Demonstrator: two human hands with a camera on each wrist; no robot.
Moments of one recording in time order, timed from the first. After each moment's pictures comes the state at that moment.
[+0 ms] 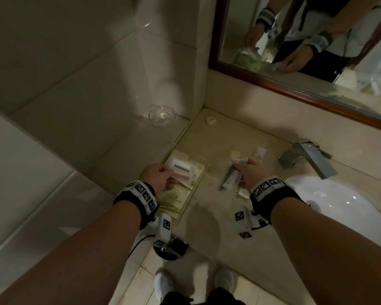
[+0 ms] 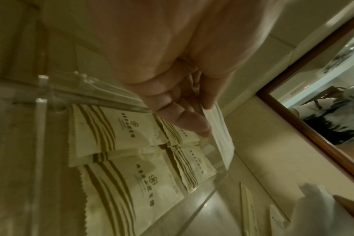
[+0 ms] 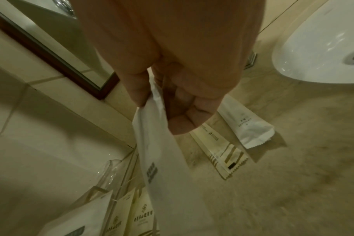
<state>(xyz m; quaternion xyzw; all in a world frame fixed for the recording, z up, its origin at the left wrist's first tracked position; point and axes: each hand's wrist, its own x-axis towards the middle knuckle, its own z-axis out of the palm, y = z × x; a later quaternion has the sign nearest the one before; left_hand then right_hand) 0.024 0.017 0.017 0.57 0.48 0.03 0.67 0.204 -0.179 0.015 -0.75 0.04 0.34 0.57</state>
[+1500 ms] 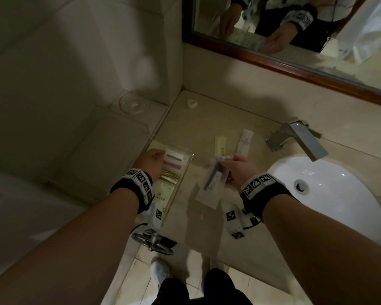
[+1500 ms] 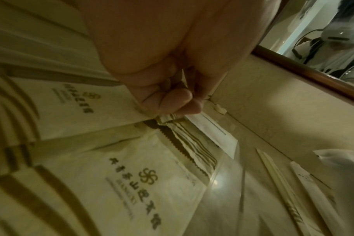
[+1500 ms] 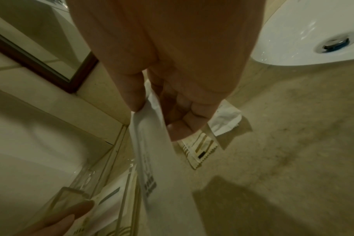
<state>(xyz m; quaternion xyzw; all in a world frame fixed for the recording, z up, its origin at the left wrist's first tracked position) 0.079 0.034 -0.043 0.74 0.44 -0.03 0.51 0.212 -0.190 -0.020 -0.72 0.11 0.37 0.58</state>
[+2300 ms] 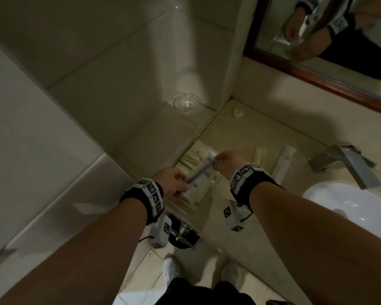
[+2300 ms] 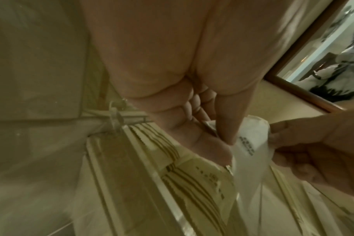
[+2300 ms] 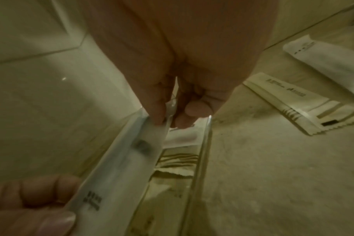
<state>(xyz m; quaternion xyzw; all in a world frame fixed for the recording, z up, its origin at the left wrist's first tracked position) -0.019 0.036 -0.012 0.62 0.45 -0.13 0.62 0.159 -0.075 0.005 -0.88 -0.17 0.37 0.25</state>
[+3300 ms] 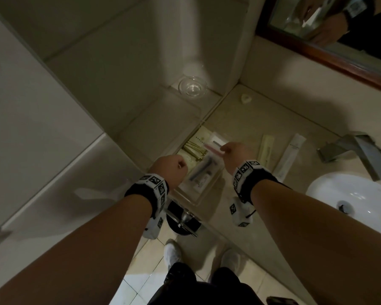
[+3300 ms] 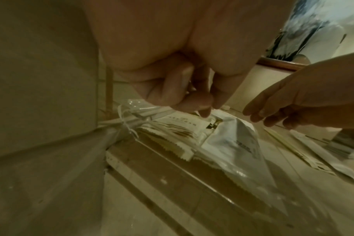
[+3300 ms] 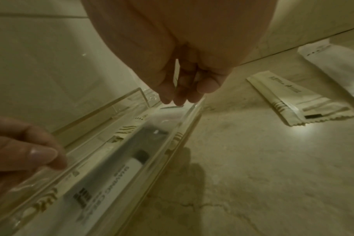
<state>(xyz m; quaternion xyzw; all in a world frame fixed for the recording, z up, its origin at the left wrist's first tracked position) -0.029 0.029 -0.015 0.85 0.40 -0.09 0.32 0.155 -0.084 -0.014 -0.91 -0.27 0.27 0.13</state>
